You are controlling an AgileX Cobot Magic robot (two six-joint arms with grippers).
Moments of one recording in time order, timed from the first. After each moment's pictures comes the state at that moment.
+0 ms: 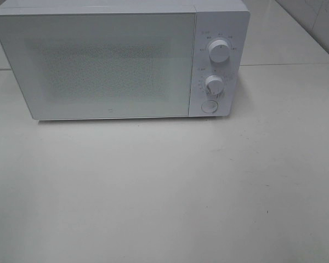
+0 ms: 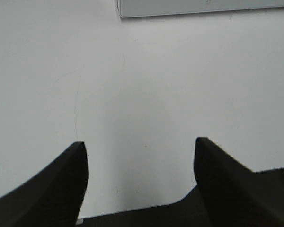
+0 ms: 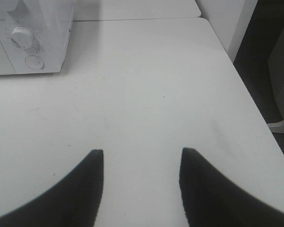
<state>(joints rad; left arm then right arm) -0.17 0.32 -0.59 -0.01 1.06 -0.02 -0.03 0.00 -0.50 -0.09 1.00 0.06</state>
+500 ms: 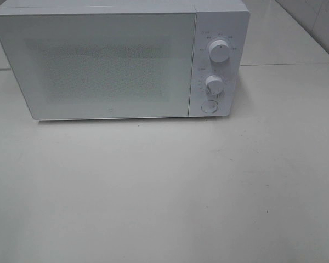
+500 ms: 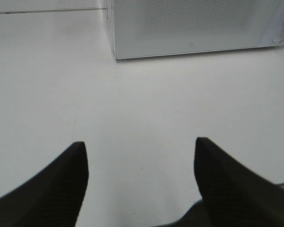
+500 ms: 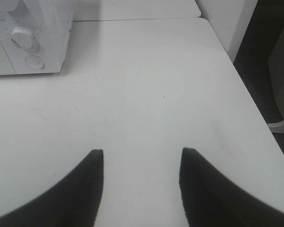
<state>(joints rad) -0.17 0.00 -0.52 -0.04 1.08 0.01 -0.03 0.00 -0.50 -0.09 1.00 0.06</state>
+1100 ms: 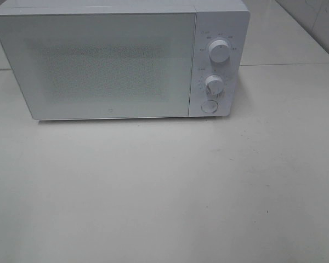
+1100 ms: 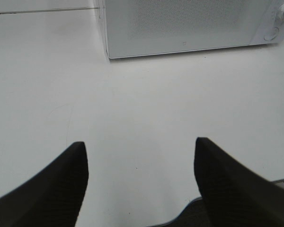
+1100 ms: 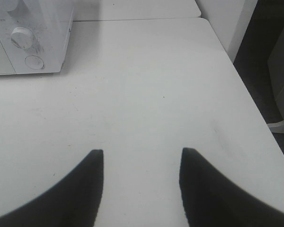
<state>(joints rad) -0.17 0.00 -0.52 -0.06 1.08 0.03 -0.03 0.00 -0.50 -0.09 1.00 0.06</state>
